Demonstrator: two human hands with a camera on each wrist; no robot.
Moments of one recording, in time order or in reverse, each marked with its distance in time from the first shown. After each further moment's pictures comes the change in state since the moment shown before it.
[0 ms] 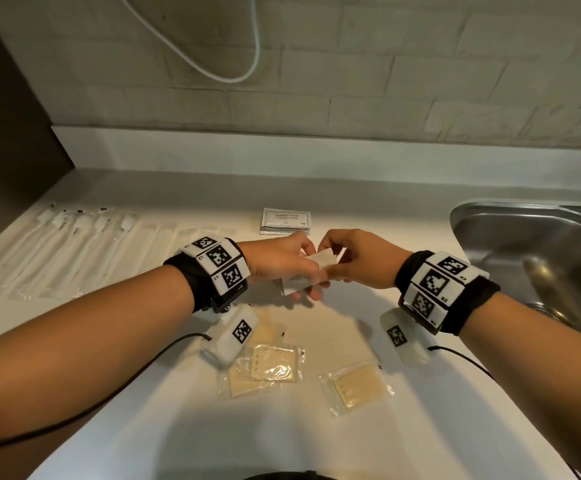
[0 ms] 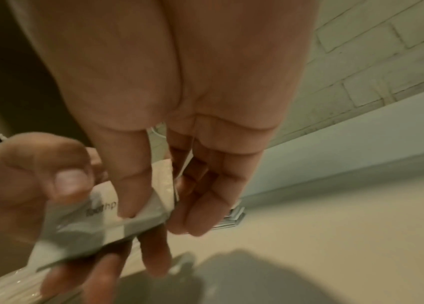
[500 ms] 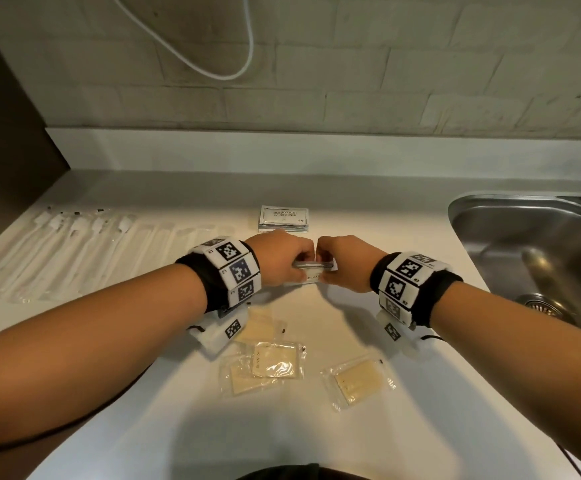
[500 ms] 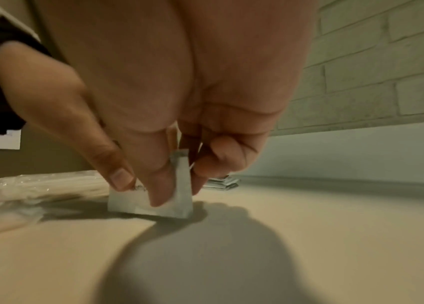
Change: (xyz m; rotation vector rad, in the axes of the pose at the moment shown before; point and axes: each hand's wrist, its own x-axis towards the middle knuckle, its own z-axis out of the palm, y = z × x) left_hand 0.009 -0.003 0.000 1.006 0.287 0.196; right_hand 0.012 -0.001 0.022 -0.358 0.000 0.042
